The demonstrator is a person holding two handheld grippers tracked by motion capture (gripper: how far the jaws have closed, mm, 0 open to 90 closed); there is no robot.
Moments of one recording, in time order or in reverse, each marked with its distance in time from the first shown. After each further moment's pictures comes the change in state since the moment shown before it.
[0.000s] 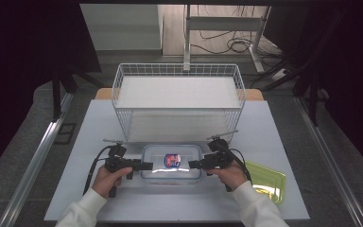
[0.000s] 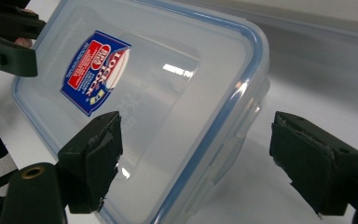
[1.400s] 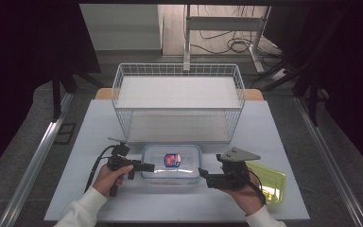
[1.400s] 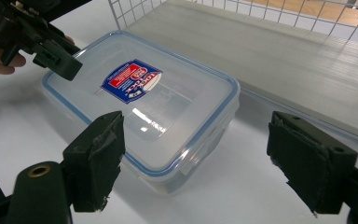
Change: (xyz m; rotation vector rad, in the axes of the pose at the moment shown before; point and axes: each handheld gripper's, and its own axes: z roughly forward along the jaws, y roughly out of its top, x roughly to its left) left arm 0.003 0.005 0.009 0.071 -0.009 -0.039; right arm 0.041 -0.052 -0.062 -0.340 -0.185 -0.294
